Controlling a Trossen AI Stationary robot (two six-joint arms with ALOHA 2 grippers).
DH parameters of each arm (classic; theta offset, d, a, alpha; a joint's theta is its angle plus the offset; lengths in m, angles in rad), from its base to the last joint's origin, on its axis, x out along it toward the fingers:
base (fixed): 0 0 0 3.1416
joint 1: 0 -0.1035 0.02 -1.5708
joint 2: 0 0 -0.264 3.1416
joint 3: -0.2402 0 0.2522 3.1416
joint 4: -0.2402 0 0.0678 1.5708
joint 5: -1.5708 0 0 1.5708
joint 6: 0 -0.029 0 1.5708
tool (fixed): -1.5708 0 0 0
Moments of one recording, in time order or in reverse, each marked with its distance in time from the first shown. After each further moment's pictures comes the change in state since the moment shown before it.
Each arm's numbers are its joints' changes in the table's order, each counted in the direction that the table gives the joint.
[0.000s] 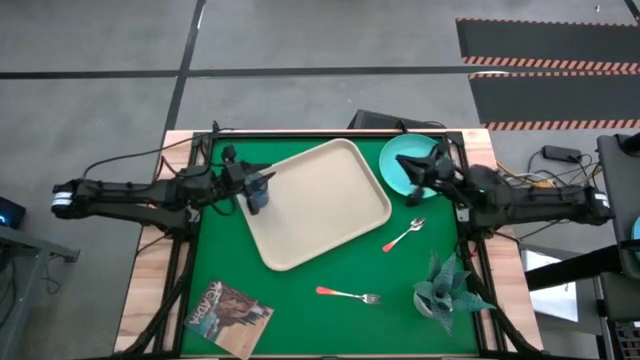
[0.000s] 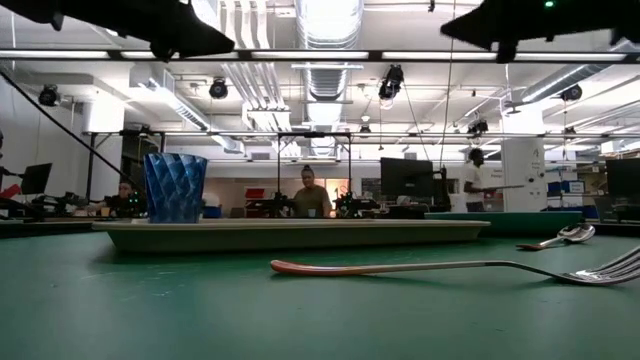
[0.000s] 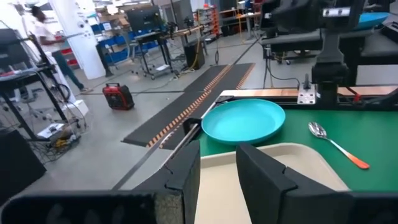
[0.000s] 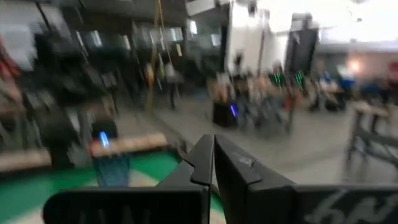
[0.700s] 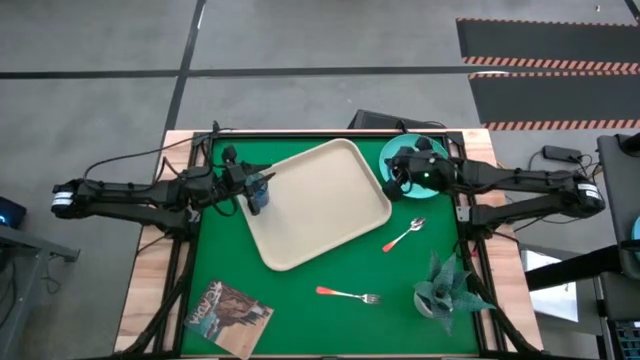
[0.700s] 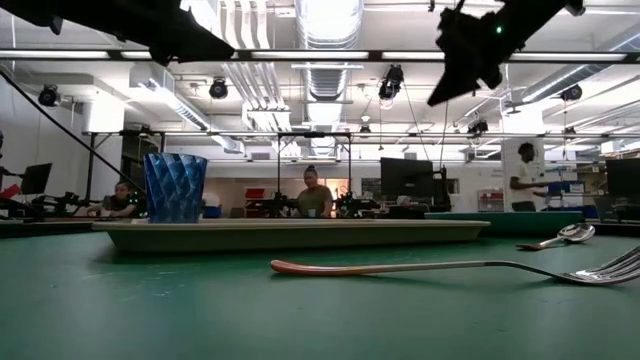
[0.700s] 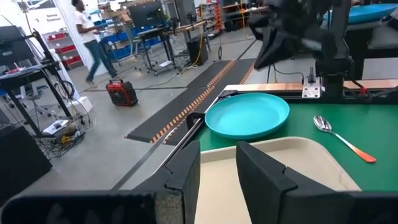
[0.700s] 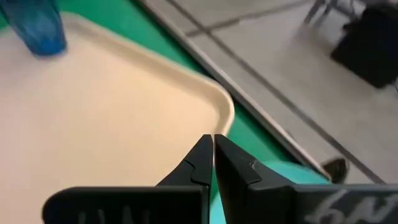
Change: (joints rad) left arm 0.000 -0.009 0.014 0.002 -0.011 -0.001; right arm 0.090 -0.276 -0.381 -0.825 0.054 -0.254
